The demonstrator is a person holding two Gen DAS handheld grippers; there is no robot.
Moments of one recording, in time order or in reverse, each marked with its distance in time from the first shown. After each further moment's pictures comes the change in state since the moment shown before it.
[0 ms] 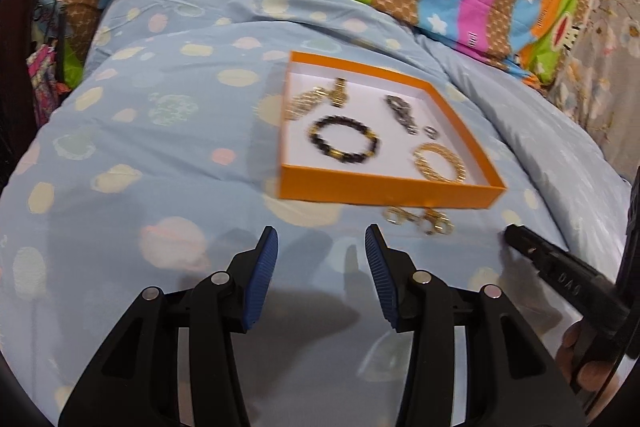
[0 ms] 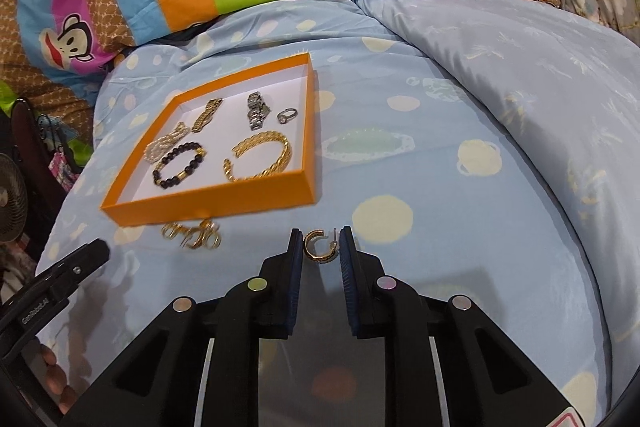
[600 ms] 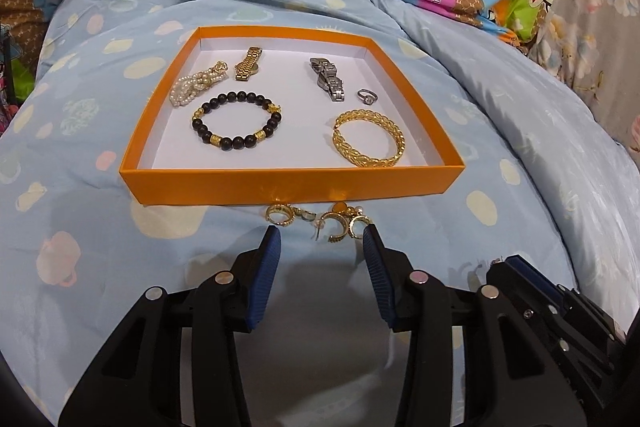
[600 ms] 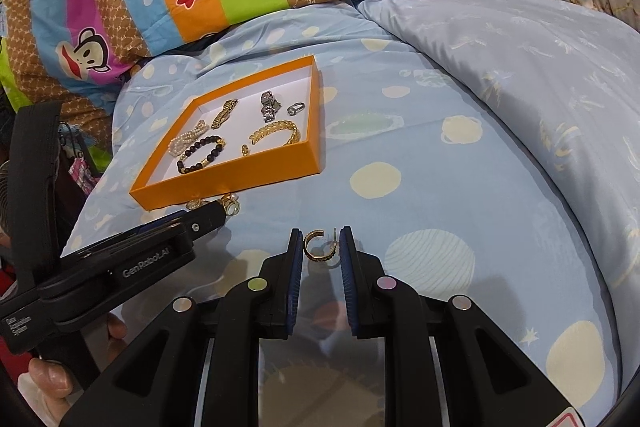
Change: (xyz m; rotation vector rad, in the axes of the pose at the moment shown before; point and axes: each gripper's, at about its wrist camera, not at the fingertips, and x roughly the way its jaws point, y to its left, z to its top) left arm 0.049 -0.063 0.008 0.083 0.095 -0.025; right arm -0.021 -0.006 -0.018 0.034 -0.031 0.052
